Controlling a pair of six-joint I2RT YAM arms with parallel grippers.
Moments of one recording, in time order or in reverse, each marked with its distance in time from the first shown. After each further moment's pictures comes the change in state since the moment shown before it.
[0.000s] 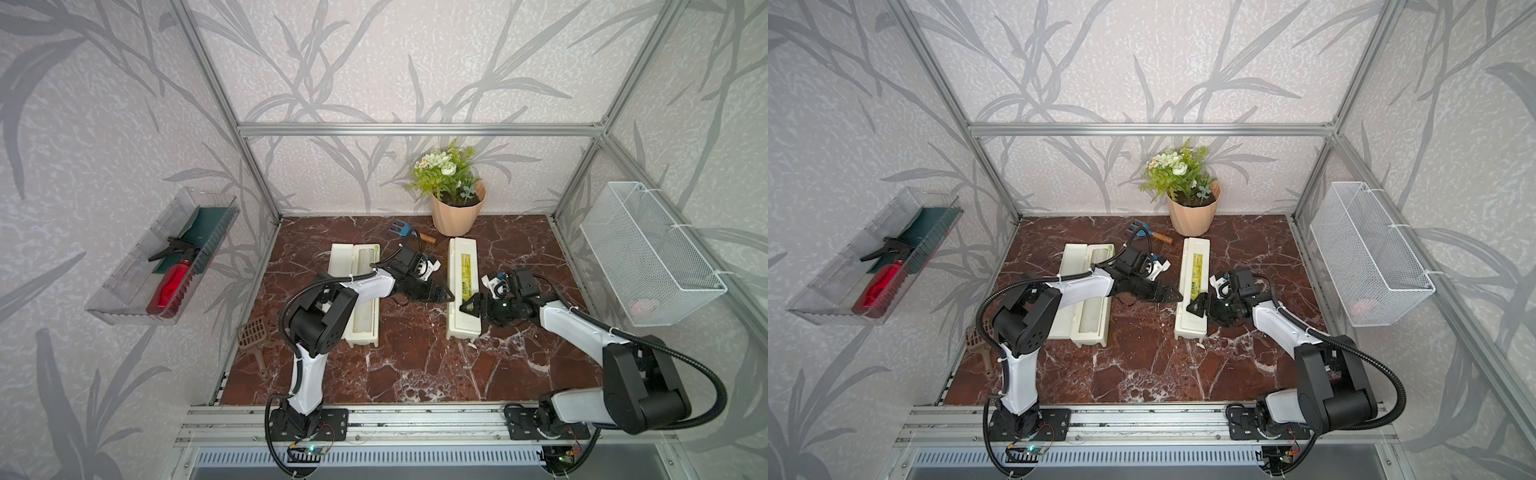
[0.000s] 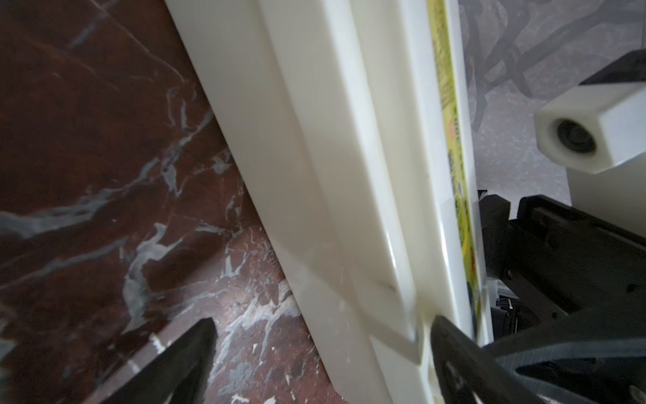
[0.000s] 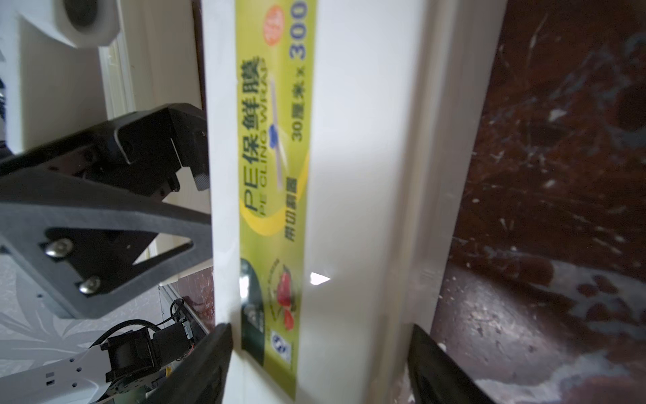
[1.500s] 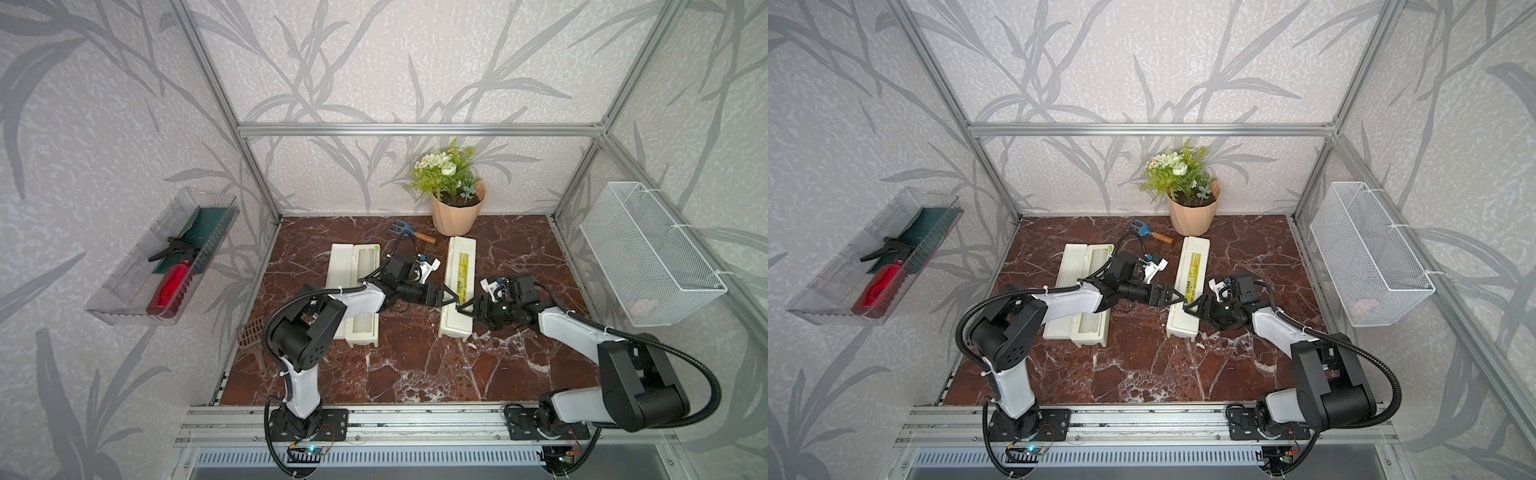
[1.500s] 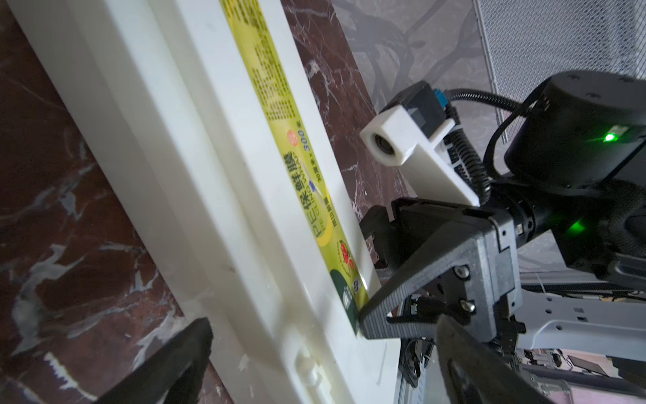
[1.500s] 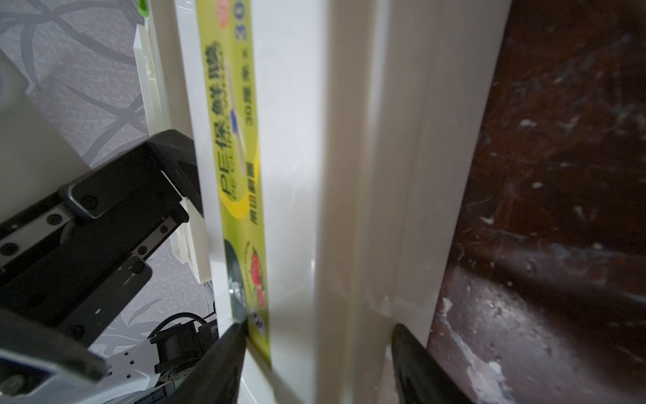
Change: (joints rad) left arm -0.006 -0.130 -0.206 0.337 0.106 -0.088; right arm 0.001 0.003 -0.085 0.163 -0.095 0.138
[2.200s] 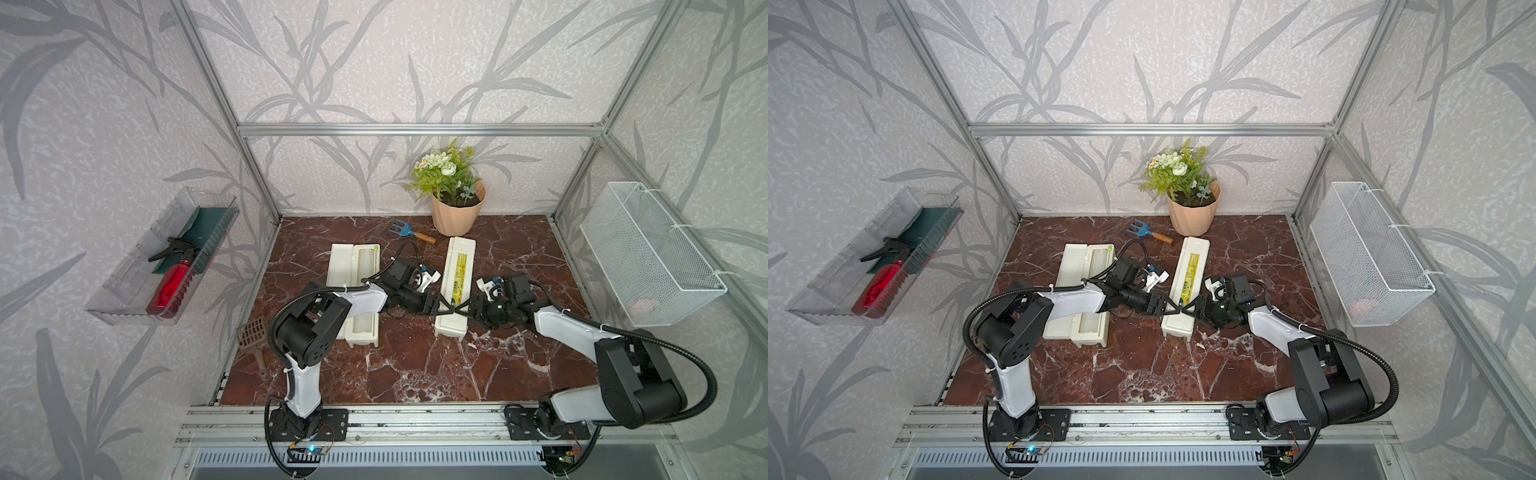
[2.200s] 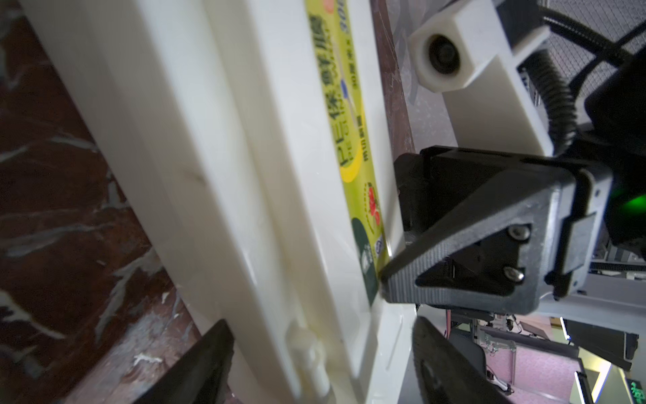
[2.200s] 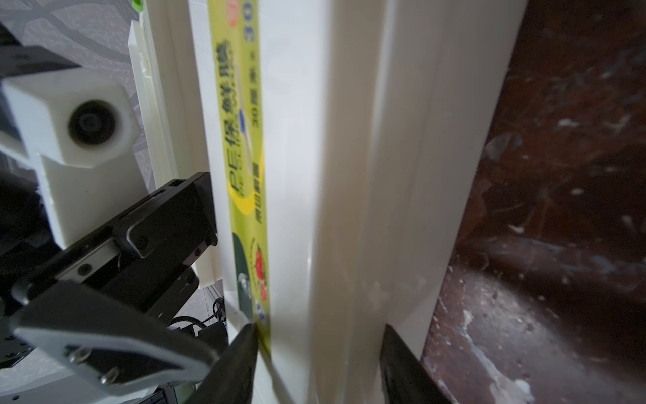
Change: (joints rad) left arm -0.006 0.041 -0.001 -0.109 0.064 -0.015; right arm 0.050 0.029 0.017 0.031 0.036 0.050
